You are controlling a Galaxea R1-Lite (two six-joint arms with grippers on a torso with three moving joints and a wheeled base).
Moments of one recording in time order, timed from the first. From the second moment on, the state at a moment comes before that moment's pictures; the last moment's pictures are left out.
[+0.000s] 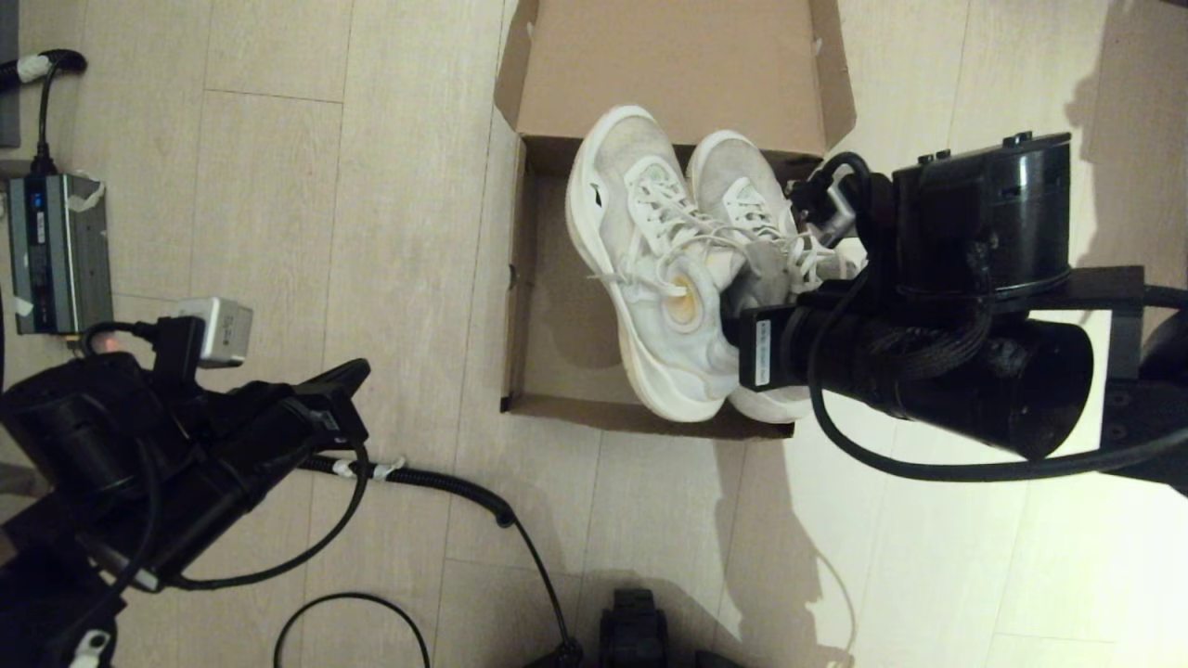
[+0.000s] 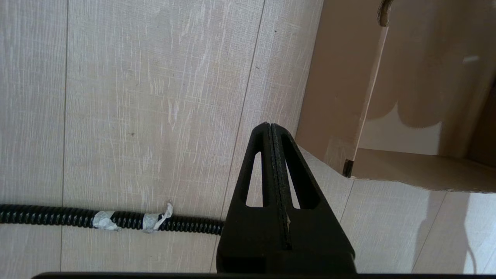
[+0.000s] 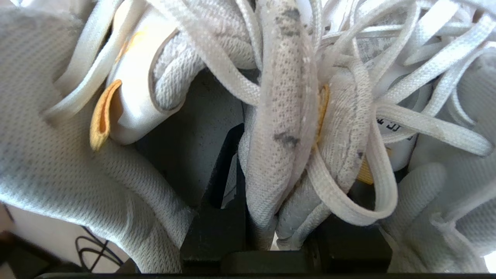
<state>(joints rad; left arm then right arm) -0.23 1.62 -0.40 -1.24 0.02 -0.07 0.75 1.63 -1.16 -0.19 -0.37 0.18</state>
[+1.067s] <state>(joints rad) -0.23 1.53 -0.32 -1.24 0.01 -0.07 0.69 1.85 -0.98 -0.69 -0.36 0.07</state>
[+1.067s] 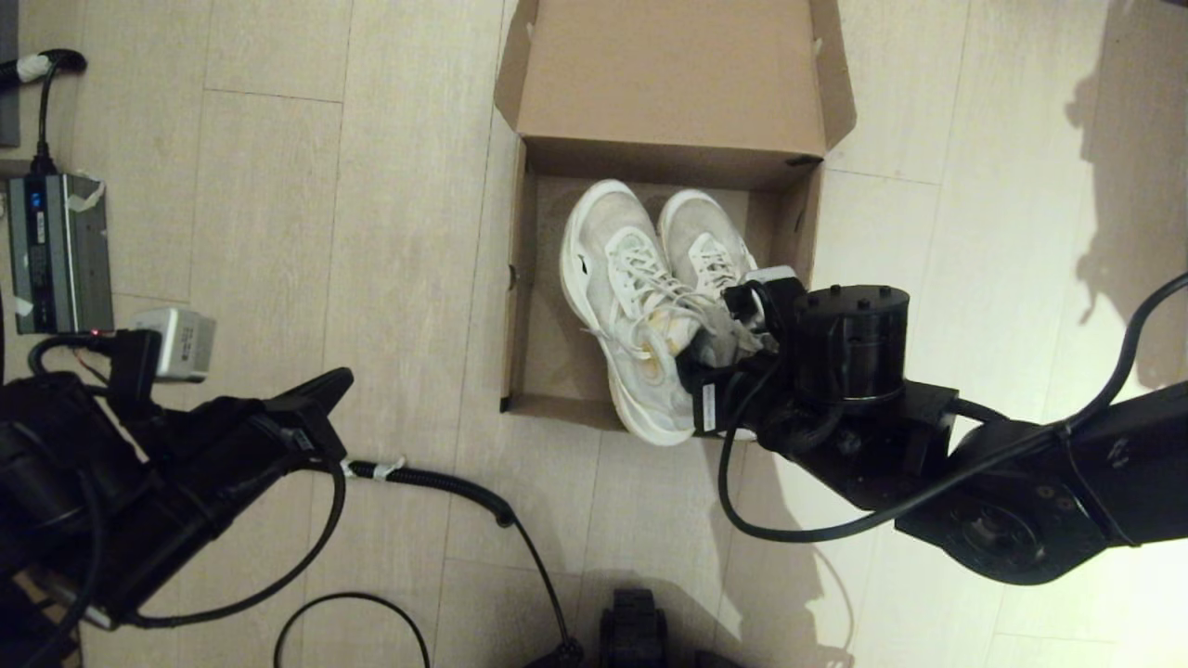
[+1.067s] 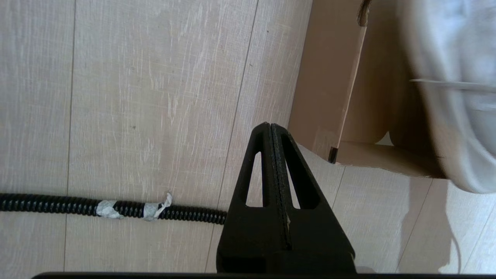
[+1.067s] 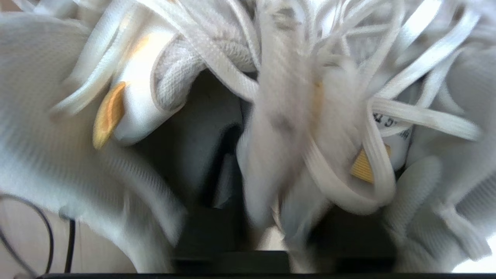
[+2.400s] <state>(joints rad) -0.19 1.92 -0.95 -1.33 -0.09 -0.16 0.14 1.67 -1.18 -0.42 -0.06 0.21</state>
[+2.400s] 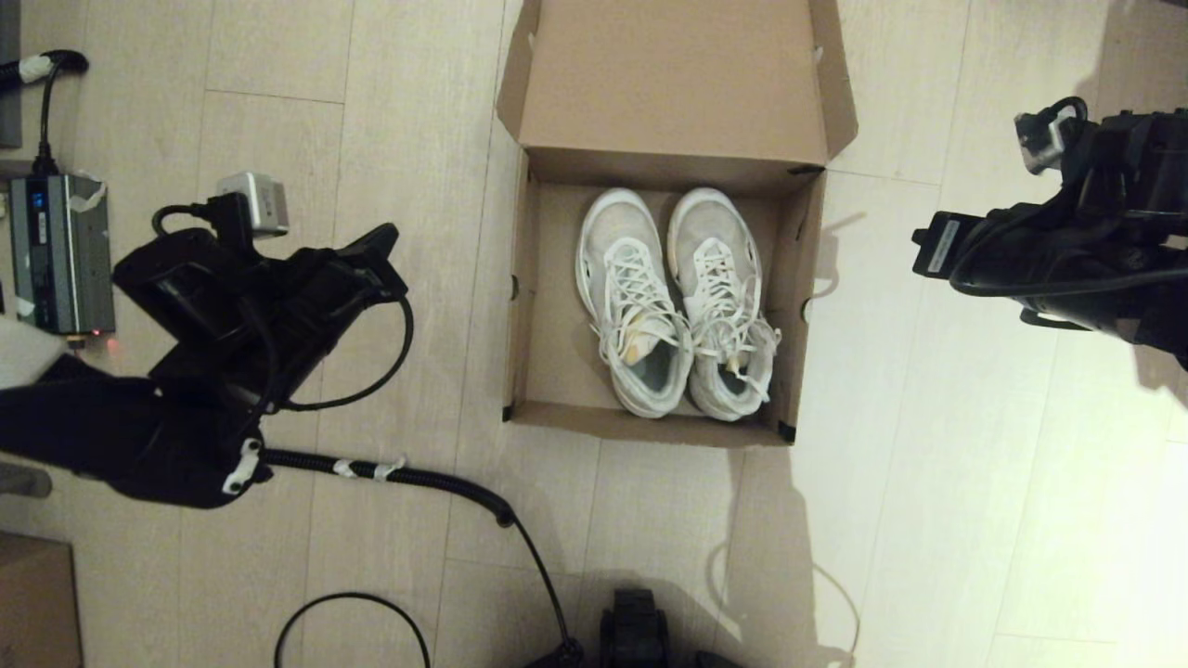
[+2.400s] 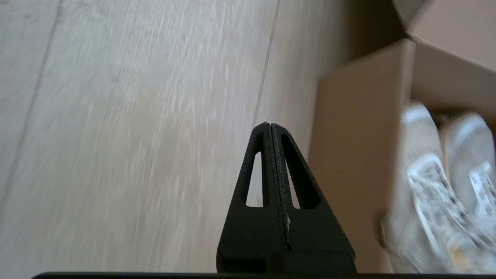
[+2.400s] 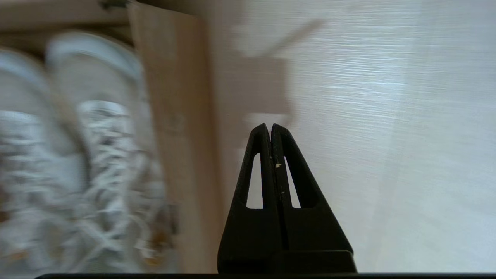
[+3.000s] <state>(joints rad) -0.22 2.19 -1.27 -1.35 -0.30 -0.24 0.01 2.08 -1.61 -0.63 0.35 0.41</state>
